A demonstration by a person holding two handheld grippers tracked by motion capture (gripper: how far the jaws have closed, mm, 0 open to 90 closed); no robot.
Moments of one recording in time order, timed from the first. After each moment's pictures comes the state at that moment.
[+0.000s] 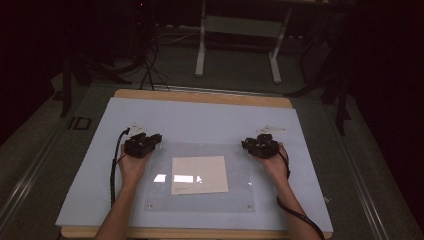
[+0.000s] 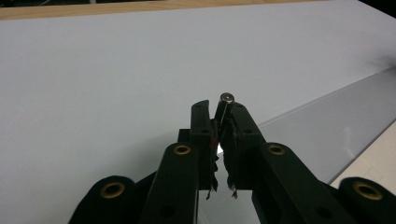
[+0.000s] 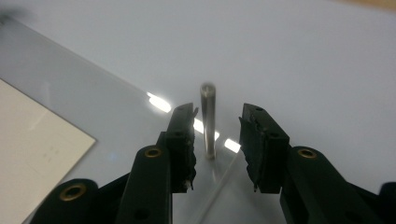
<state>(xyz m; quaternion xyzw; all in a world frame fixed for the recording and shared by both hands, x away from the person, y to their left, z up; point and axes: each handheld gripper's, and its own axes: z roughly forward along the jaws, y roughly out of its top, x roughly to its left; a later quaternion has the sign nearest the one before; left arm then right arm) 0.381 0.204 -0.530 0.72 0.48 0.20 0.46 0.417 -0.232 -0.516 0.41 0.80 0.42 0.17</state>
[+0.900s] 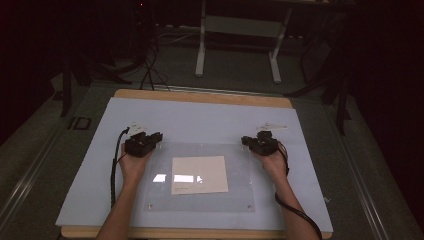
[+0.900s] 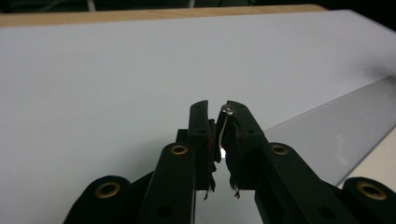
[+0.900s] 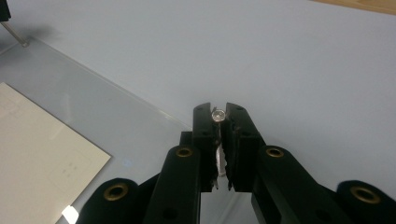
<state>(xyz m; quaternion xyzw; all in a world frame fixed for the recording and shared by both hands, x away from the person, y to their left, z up) 0.383 0.202 -0.531 0.71 0.47 0.21 0.47 0.424 -0.231 -0.513 0.42 0.79 0.43 0.14</state>
